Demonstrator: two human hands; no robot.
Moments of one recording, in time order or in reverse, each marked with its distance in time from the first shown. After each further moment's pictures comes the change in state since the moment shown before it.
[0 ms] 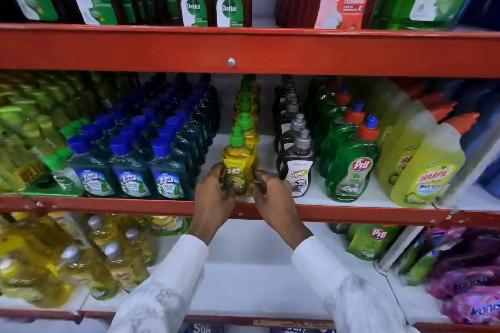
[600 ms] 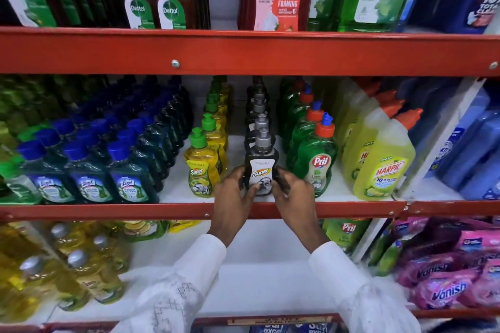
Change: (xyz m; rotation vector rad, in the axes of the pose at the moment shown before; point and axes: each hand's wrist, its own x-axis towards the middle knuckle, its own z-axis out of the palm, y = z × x) left_hand -0.017 0.060 0.077 -0.167 -0.063 0.135; right_hand -0.024 0.062 -0.078 0.100 0.202 0.070
